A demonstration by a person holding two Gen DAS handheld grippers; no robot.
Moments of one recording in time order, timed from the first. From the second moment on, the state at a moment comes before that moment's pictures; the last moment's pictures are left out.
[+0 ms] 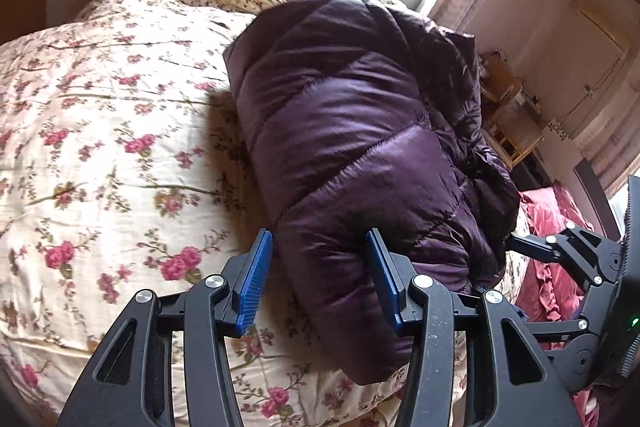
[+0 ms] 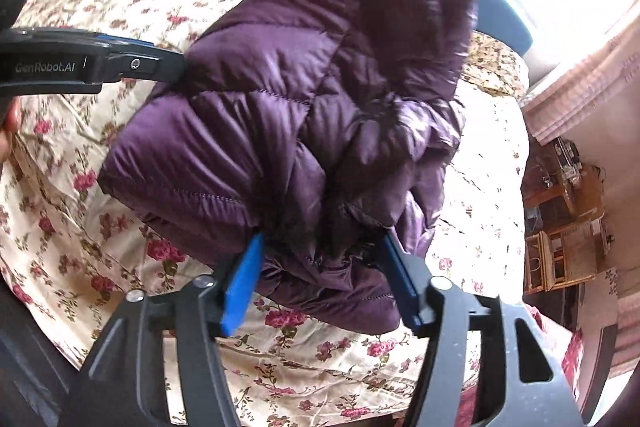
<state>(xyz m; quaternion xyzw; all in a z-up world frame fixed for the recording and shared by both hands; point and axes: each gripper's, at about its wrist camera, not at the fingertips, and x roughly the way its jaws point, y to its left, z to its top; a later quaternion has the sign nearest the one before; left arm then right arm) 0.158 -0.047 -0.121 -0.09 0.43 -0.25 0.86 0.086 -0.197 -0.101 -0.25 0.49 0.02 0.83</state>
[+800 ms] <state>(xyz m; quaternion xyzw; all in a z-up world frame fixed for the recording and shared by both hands) 0.172 -0.034 -0.089 -0.10 0.40 -0.23 0.88 0.098 -0.175 -0.039 -0.20 0.45 0.00 0.87</state>
